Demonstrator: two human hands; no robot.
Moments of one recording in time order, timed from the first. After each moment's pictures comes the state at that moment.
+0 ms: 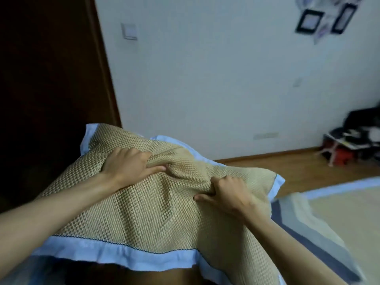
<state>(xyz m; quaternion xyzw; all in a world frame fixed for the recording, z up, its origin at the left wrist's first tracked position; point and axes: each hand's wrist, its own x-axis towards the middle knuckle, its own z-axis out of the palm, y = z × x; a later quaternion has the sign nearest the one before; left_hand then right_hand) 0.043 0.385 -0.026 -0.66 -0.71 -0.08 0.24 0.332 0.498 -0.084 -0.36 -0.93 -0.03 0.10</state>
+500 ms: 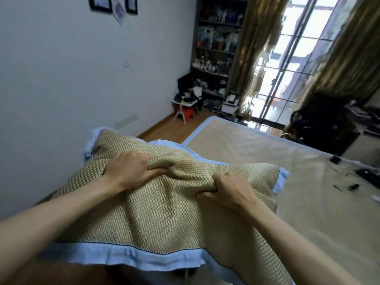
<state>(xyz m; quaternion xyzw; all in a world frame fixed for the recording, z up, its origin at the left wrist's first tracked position) 0.433 0.546 -0.040 -0.89 -0.40 -0.17 0.14 0.717 0.413 -0.073 -0.69 -0.71 -0.10 0.07</state>
